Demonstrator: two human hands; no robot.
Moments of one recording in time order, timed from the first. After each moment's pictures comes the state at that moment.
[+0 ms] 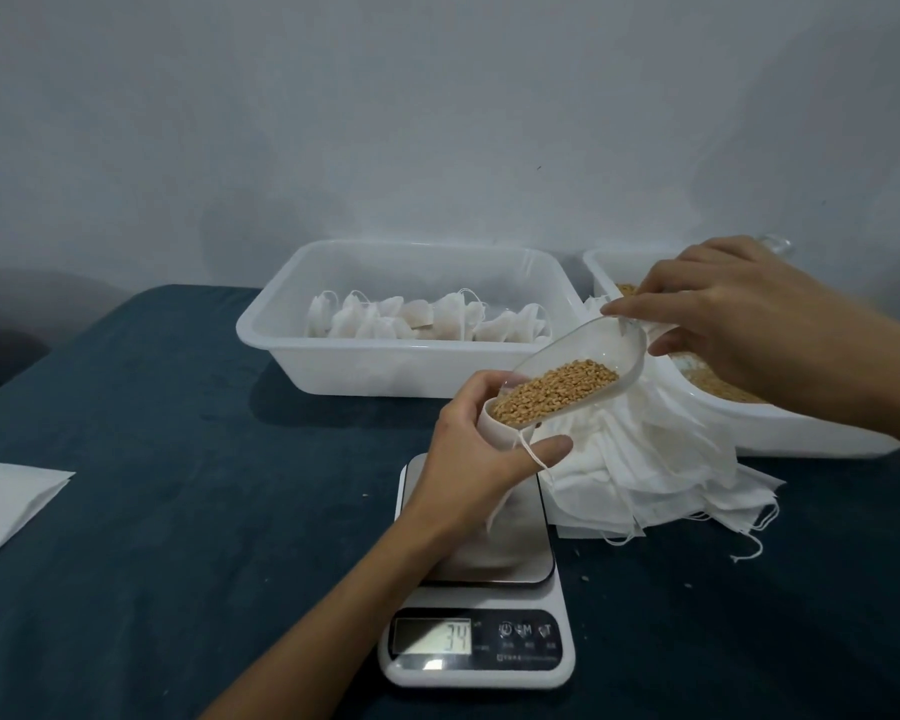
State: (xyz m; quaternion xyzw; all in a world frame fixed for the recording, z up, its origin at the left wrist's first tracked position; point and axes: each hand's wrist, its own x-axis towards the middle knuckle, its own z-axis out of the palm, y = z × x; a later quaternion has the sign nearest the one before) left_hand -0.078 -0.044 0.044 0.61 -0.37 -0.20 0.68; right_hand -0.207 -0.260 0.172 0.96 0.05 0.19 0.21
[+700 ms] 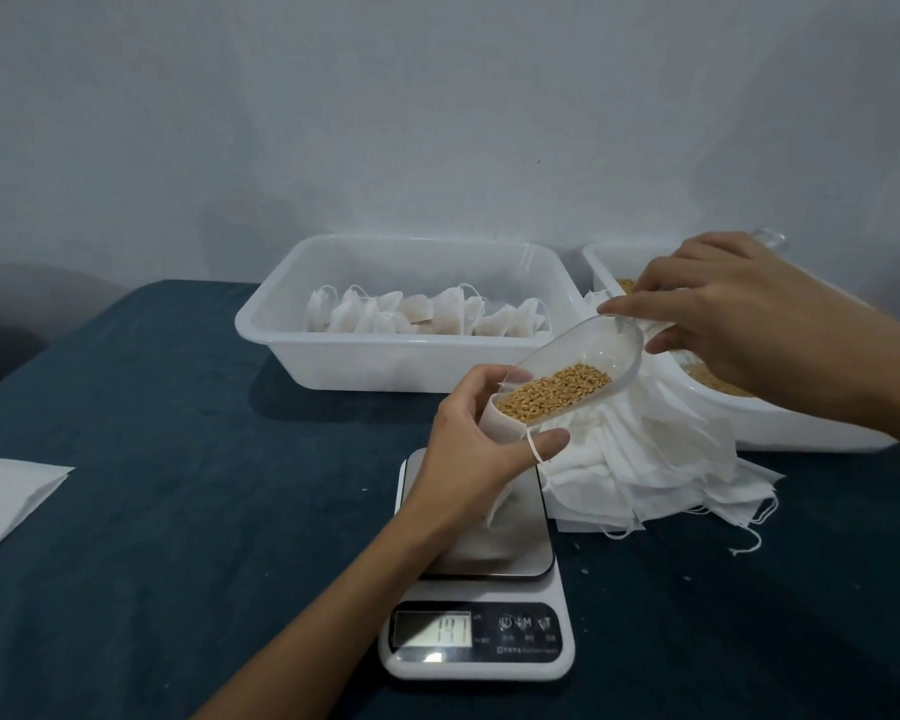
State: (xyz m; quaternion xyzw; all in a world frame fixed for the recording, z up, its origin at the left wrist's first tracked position) left_hand -0.077 -0.045 0.043 0.61 -0.37 -0.18 0.67; right_hand -0.208 -0.254 0.172 0.95 0.08 0.20 0.21
